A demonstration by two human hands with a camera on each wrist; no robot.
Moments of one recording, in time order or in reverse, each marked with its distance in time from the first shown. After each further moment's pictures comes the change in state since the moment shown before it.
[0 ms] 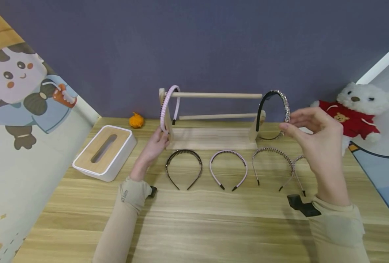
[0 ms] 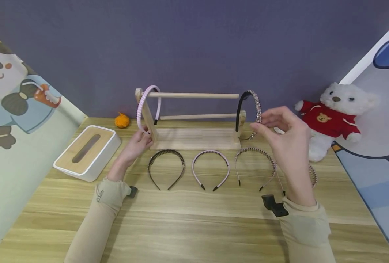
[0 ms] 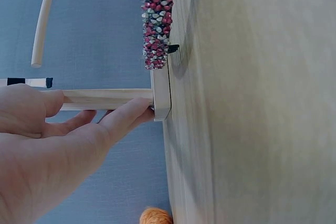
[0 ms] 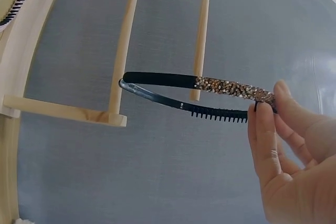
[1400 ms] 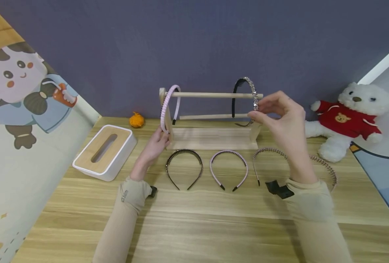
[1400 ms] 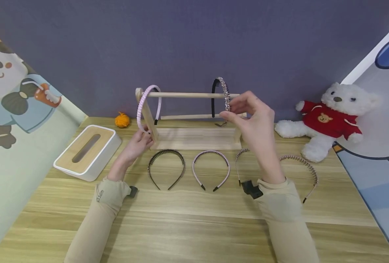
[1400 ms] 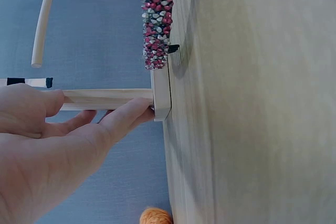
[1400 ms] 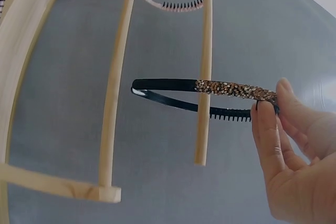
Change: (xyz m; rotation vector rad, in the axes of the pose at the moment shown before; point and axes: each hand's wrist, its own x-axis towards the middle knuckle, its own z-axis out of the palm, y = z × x) left_hand 0.001 -0.001 0.000 -0.017 -0.010 0.002; right_hand 0.027 -0.019 0.054 0.134 -0.126 -0.136
